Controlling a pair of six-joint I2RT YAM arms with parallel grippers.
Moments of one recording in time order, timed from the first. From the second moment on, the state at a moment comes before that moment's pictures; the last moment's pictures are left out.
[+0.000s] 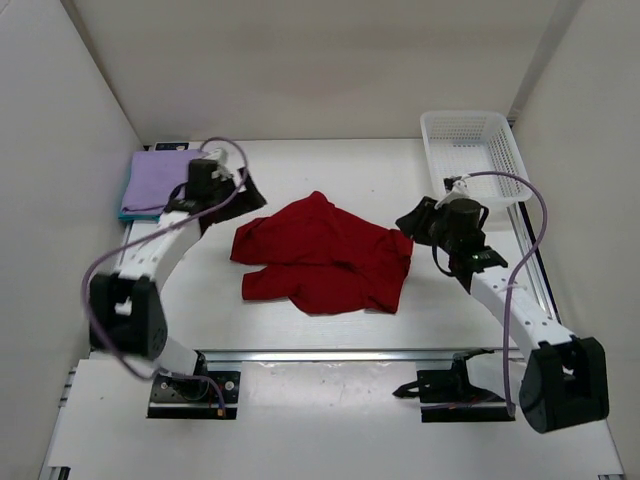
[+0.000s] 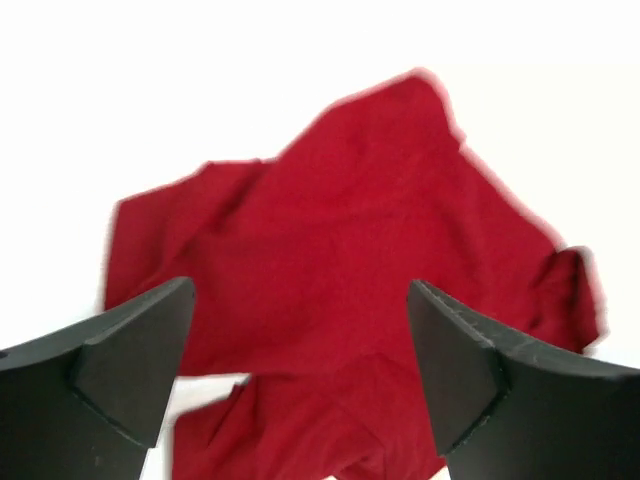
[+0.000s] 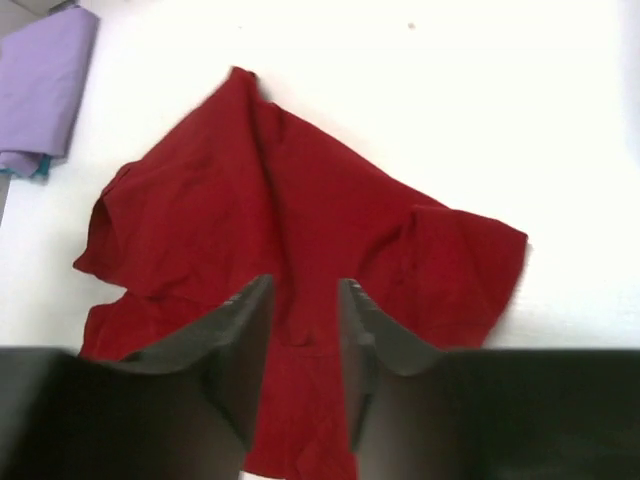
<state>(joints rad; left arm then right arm) -0.20 1.56 1.16 -0.31 0.16 -0.45 0.20 1.14 0.70 0.02 -0.21 0.50</state>
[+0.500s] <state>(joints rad) 0.00 1.18 0.42 -0.02 0.15 -0.62 0.56 0.87 0.37 0.03 -0.12 0.53</state>
